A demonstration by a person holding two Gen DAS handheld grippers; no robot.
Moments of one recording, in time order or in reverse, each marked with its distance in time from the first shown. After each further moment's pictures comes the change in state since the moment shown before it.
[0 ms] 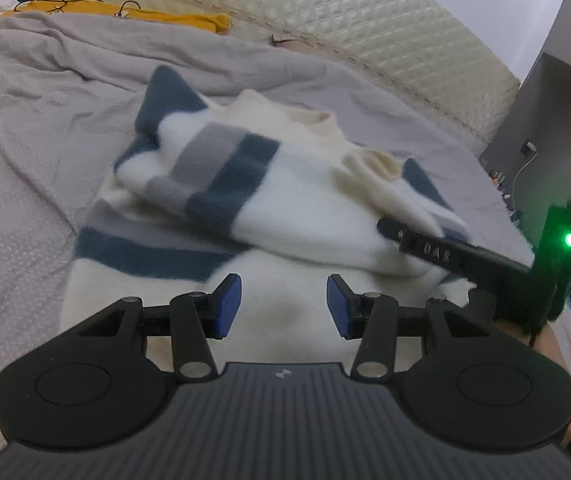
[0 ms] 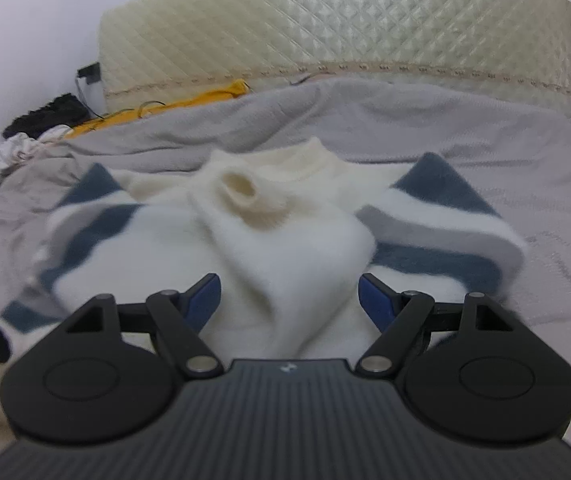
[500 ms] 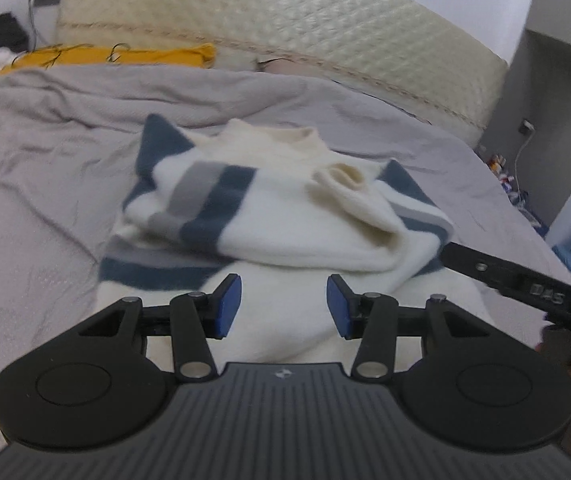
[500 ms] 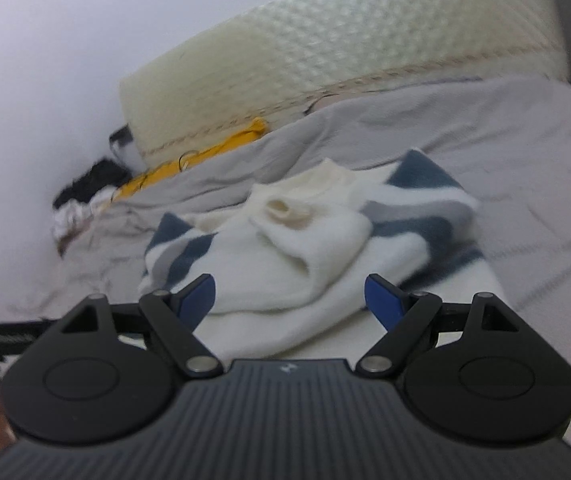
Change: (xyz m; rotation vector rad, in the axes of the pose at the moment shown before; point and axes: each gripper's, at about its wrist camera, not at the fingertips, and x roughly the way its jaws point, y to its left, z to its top) left arm -0.062 -0.038 0.005 0.099 -0.033 0.052; right arm -0.119 -0.013 -0.004 0.163 -0.048 0.156
